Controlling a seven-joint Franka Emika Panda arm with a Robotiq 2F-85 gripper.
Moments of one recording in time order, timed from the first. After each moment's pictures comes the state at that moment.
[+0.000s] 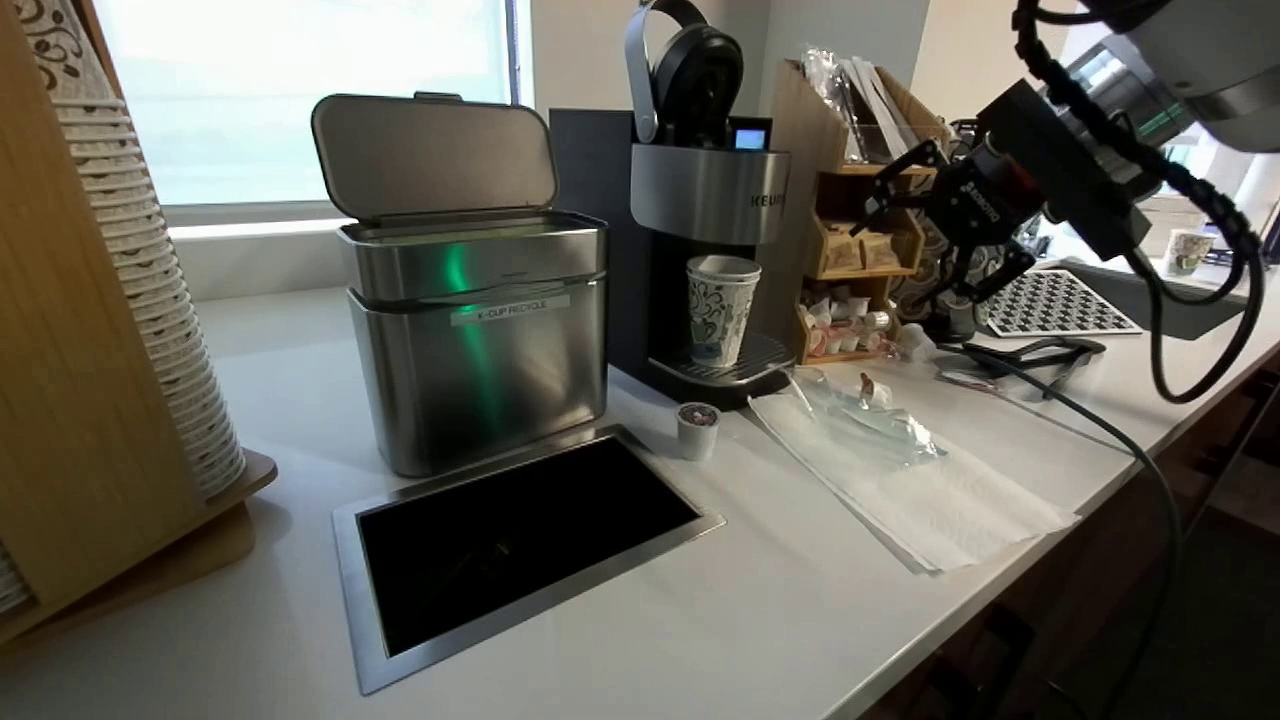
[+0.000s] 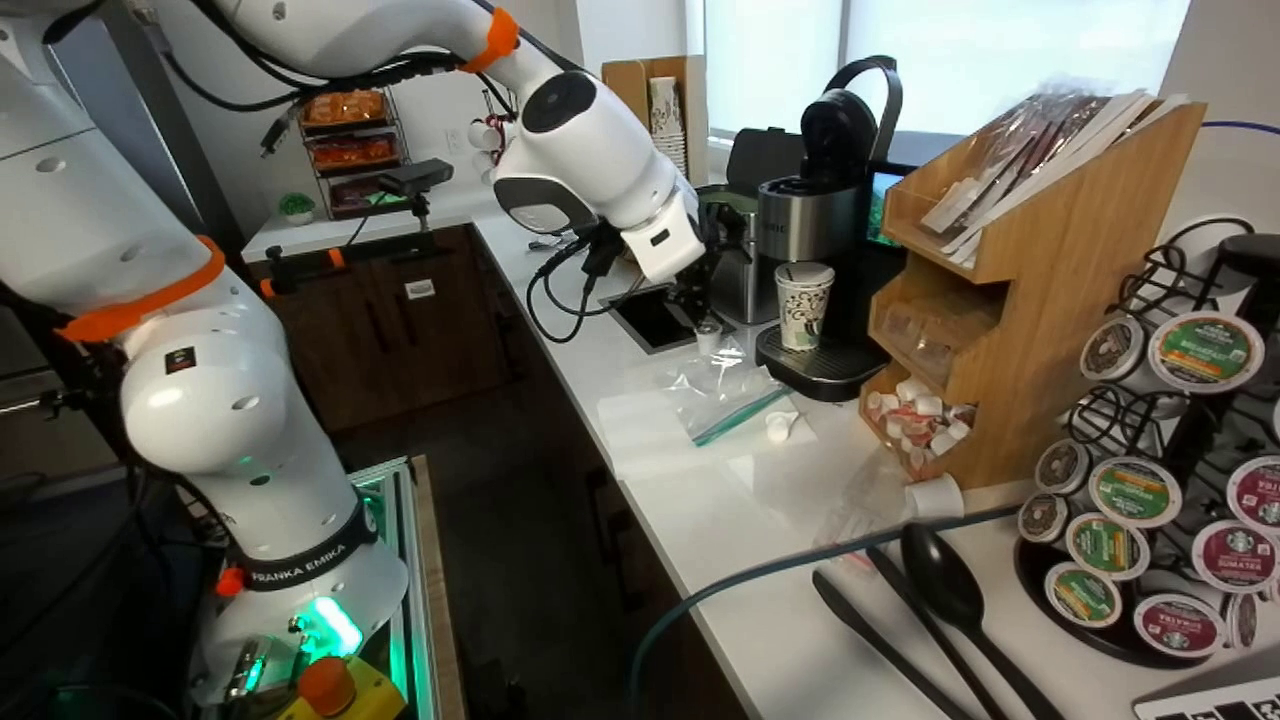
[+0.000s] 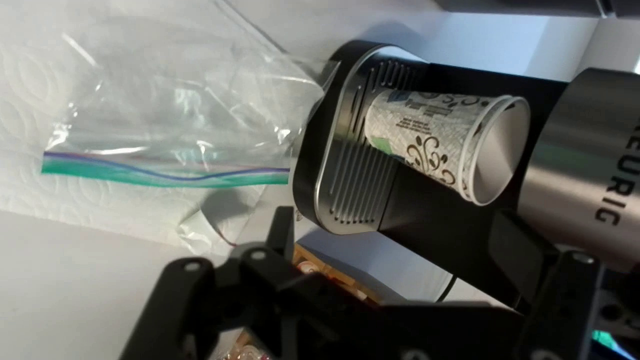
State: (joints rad) arm 0.17 -0.25 -0.08 -2.60 1.02 3.02 0.26
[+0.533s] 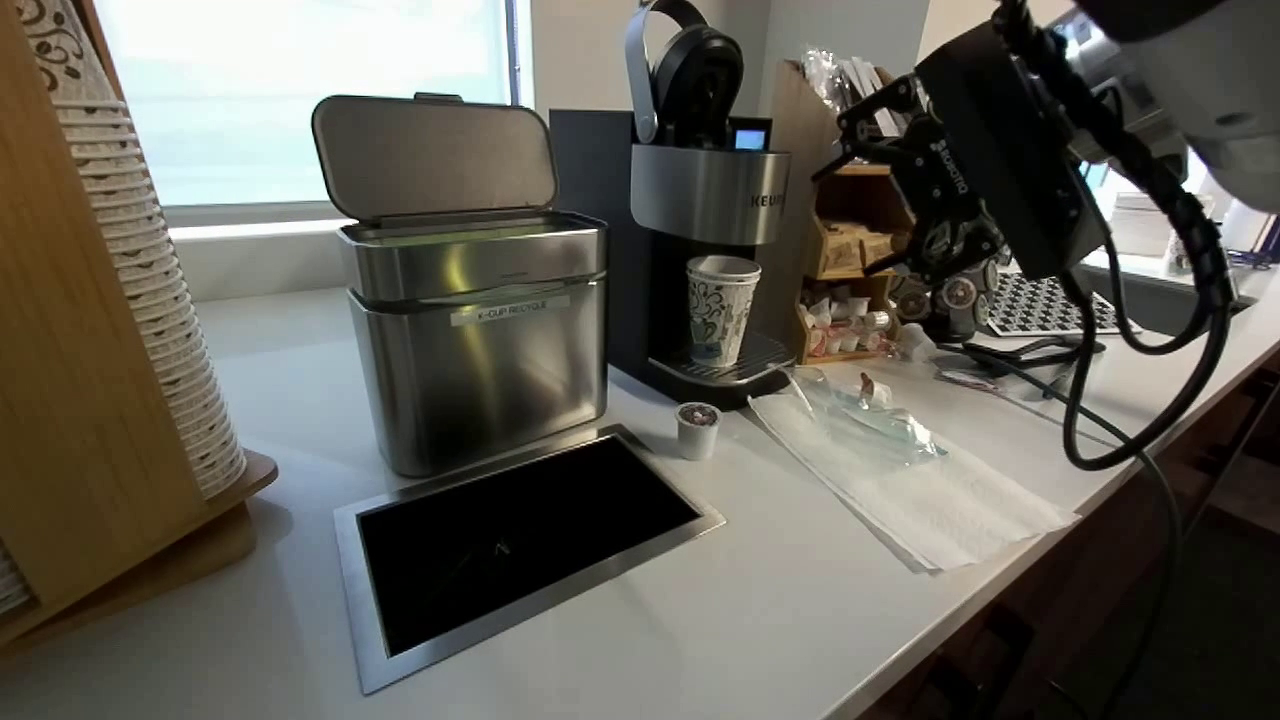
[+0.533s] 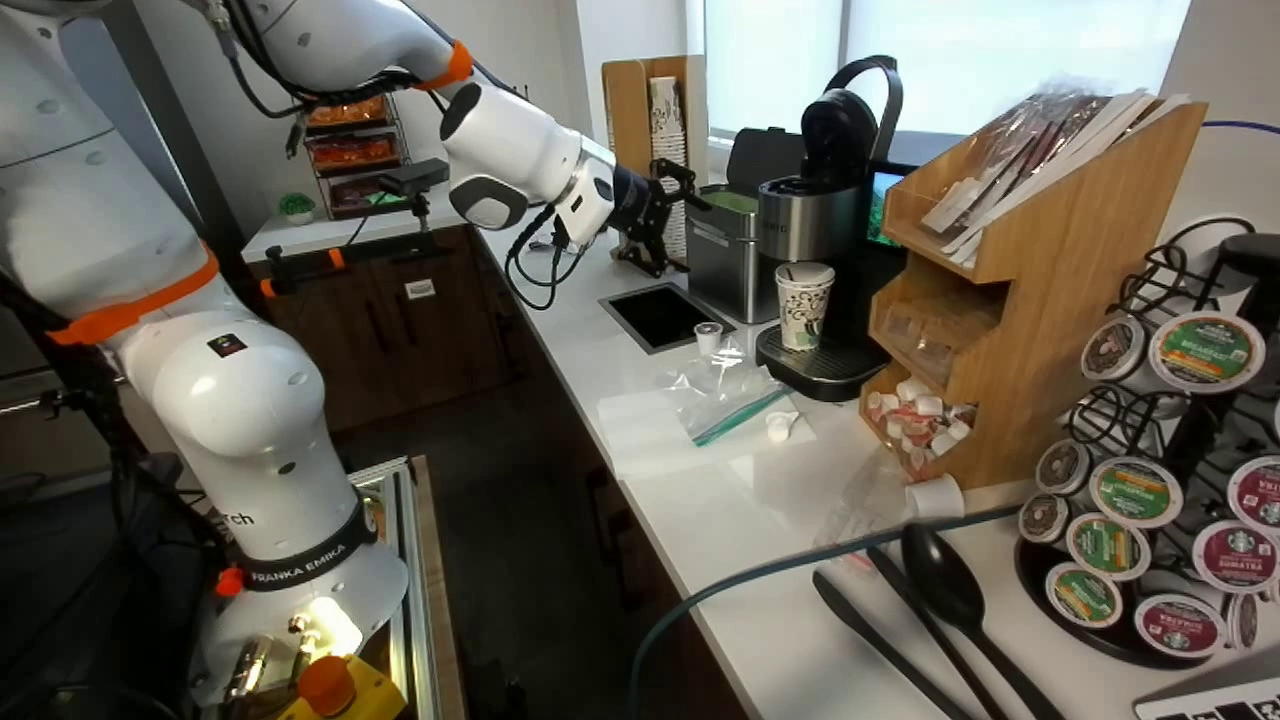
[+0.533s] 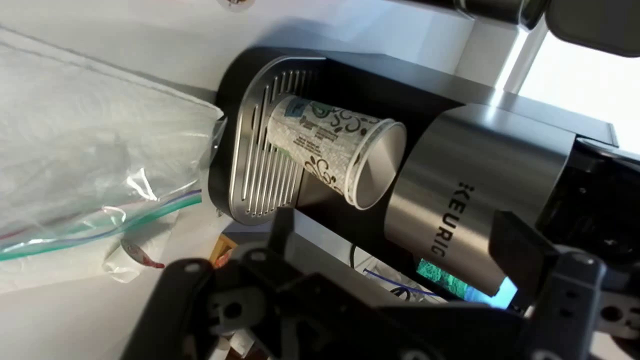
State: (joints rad) arm 0.48 -0.20 0.00 -2.62 1.15 3.59 0.46
